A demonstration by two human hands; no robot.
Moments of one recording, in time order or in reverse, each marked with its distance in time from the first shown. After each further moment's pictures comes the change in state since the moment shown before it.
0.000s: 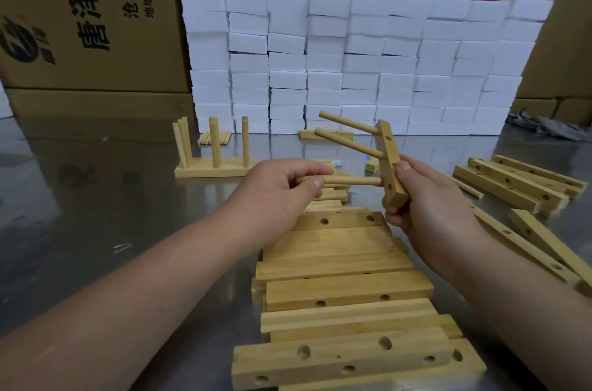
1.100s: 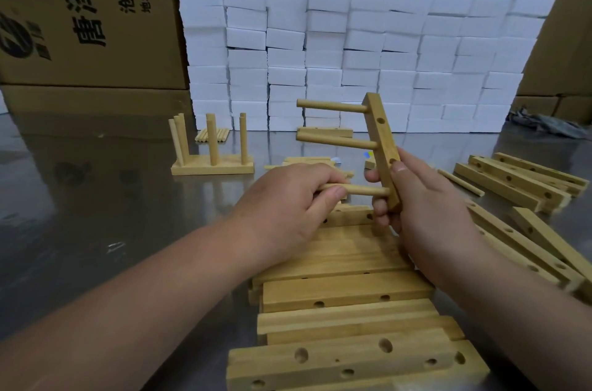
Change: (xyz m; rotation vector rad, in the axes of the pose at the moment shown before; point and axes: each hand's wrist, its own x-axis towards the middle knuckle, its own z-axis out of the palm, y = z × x) left_hand -0.007 0.012 0.007 0.361 -0.067 0.235; right_hand -0.022 -0.006 0.011 -0.059 -0.082 -0.132
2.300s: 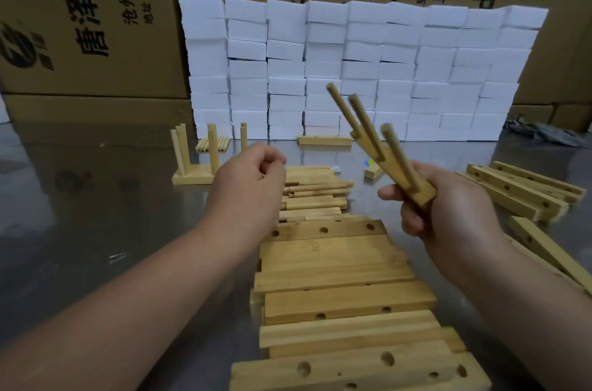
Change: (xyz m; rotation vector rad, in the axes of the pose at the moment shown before) left_hand 0.007 -0.029 -0.005 -0.188 0.434 -0.341; right_hand 0.014 -0.011 -0.017 0.139 0.116 0.155
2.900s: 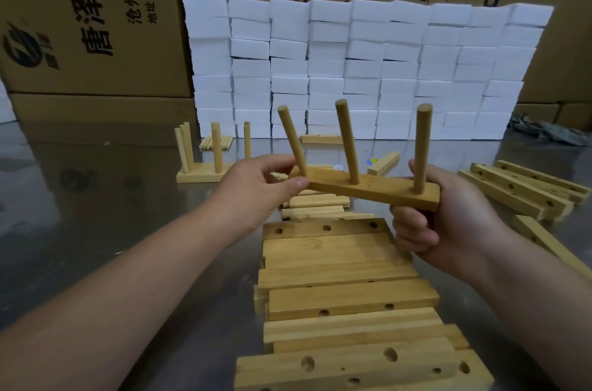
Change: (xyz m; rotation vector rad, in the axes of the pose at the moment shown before) left_hand 0.012 -0.008 -0.010 -0.148 -0.358 -0.075; right_hand 0.000 -0.004 -0.006 0.151 -0.338 0.243
